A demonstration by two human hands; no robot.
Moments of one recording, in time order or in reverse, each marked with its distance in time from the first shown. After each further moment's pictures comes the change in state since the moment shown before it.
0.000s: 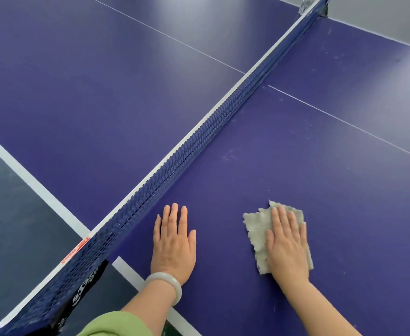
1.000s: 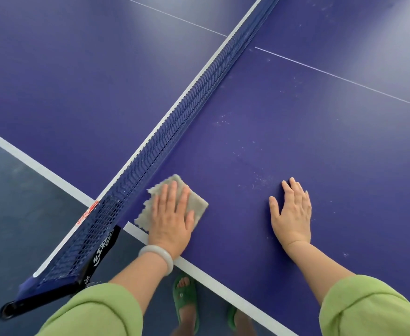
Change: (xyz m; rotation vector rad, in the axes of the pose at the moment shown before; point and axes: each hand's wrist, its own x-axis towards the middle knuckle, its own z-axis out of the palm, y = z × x) left_hand -0.033 -0.031 0.004 0.129 0.020 0.213; right_hand -0.042 0.000 -0.018 0.306 -0.017 0.261
